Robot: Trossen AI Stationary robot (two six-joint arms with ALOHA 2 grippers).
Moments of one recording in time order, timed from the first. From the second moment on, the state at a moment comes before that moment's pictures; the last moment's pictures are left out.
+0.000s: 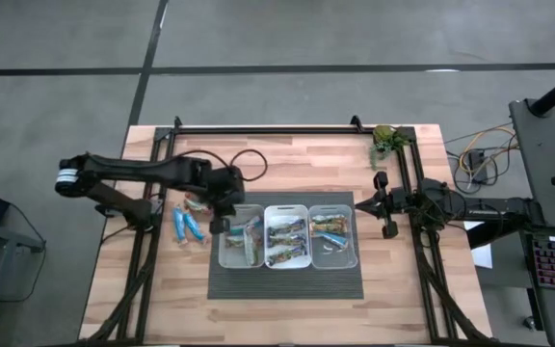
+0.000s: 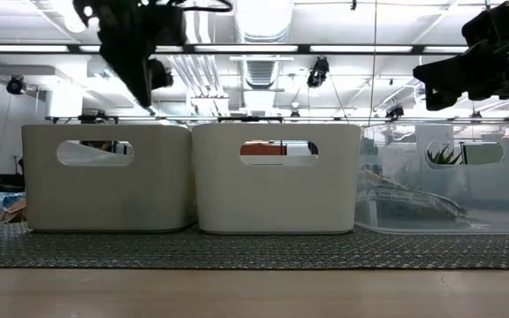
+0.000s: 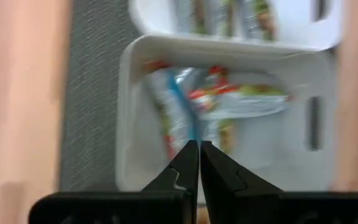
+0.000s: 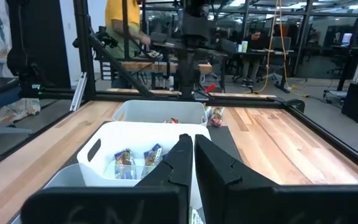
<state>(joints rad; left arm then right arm) 0.06 1.32 1.12 -0.93 0.13 -0.06 -0.11 0.21 0.01 0.21 -0.18 0.01</state>
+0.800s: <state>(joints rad) 0.27 1.20 1.07 -1.12 -0.07 0.01 -0.11 0.21 0.01 0.21 -0.18 0.01</state>
